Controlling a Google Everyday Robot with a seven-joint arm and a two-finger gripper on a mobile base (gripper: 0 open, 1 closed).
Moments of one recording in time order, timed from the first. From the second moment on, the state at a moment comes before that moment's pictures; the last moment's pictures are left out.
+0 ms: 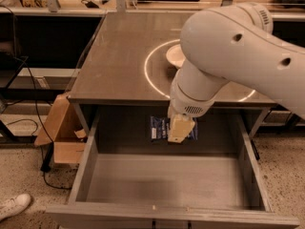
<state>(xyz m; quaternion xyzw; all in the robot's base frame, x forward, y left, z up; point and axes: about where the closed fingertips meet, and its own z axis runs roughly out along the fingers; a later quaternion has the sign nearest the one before) 0.472 -0.062 0.830 -0.68 0.71 -0.01 0.15</state>
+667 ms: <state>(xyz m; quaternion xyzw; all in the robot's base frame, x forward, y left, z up) 0.530 -0.042 0.853 -0.70 0.70 -0.01 0.16</state>
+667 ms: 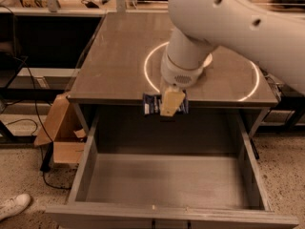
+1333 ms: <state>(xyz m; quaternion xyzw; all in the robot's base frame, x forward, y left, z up) 0.569 -0.003 0.876 -0.72 0.68 -0.02 0.16</state>
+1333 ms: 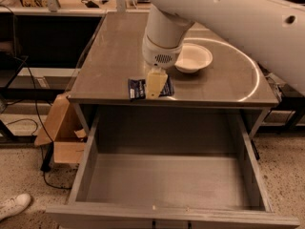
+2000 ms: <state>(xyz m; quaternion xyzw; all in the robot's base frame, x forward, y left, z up) 0.617 0.024 0.873 -0.76 0.63 0.05 0.14</state>
